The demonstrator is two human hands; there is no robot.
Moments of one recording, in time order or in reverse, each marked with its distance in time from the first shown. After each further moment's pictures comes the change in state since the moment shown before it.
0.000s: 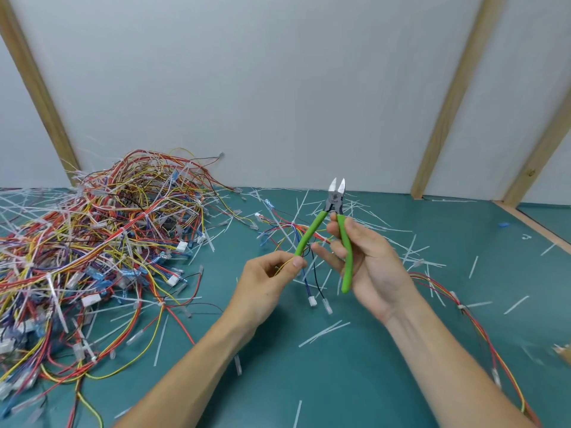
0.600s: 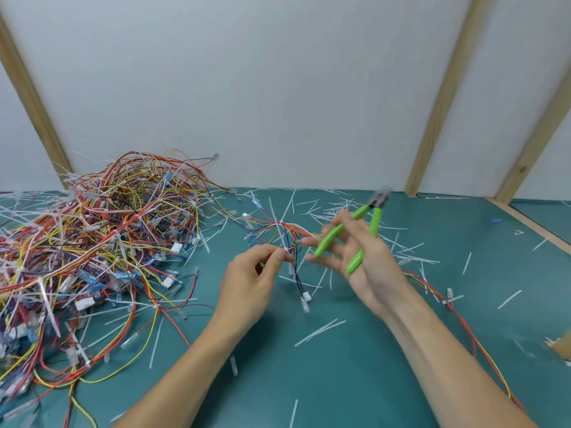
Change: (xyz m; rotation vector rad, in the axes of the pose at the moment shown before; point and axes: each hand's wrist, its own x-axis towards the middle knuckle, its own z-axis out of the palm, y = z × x) left_hand 0.004 -0.001 -0.007 0.292 0.139 0.193; right_hand -0.002 -0.005 -0.001 -0.161 0.029 -0.022
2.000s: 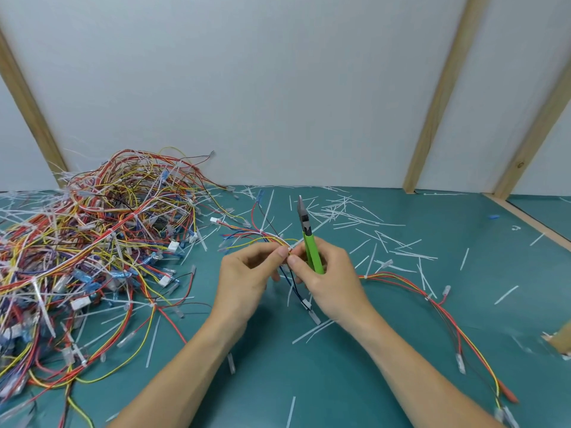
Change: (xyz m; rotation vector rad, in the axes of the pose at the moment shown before) left_hand 0.000 0.006 0.003 -0.414 0.016 -0.165; right_hand -0.004 0.051 0.006 -0.867 0.078 -0.210
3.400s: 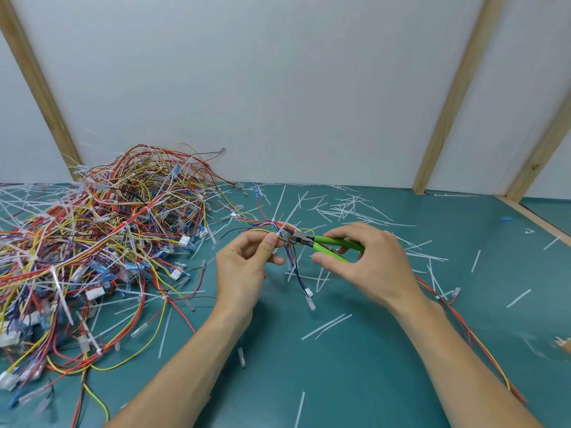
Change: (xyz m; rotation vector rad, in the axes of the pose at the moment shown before) left_hand 0.005 -0.002 -0.008 -0.058 0.182 -0.010; right_hand 0.015 0.008 -0.051 -0.515 0.070 -0.218
